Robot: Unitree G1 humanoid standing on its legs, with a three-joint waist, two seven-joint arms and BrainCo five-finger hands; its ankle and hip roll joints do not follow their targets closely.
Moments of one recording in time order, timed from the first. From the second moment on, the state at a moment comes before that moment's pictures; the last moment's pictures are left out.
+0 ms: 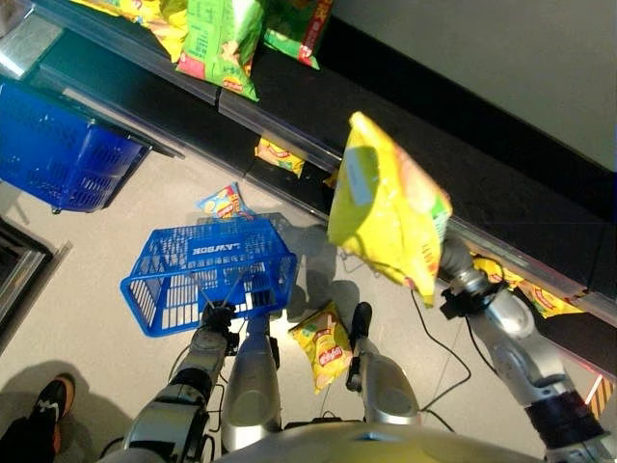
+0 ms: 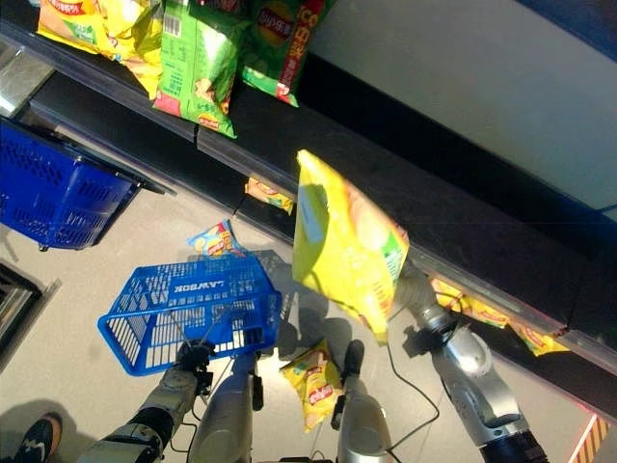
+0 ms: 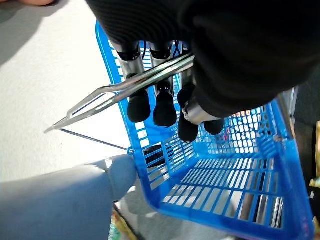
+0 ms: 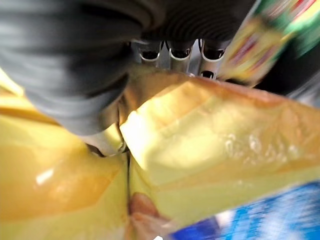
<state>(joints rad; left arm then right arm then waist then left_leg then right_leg) -0.28 0.22 0.03 1.14 -0.06 -0.03 0.24 0.08 -0.55 0.19 -0.05 0.38 -0.08 0.18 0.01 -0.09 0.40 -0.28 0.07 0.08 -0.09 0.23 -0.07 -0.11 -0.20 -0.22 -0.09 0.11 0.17</state>
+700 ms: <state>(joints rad) -0.40 0.21 -0.15 0.96 -0.26 -0.04 0.33 -0.19 -0.47 0.44 0.65 -0.18 -0.01 -0.04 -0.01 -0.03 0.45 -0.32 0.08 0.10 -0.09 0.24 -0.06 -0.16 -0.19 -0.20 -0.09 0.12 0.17</state>
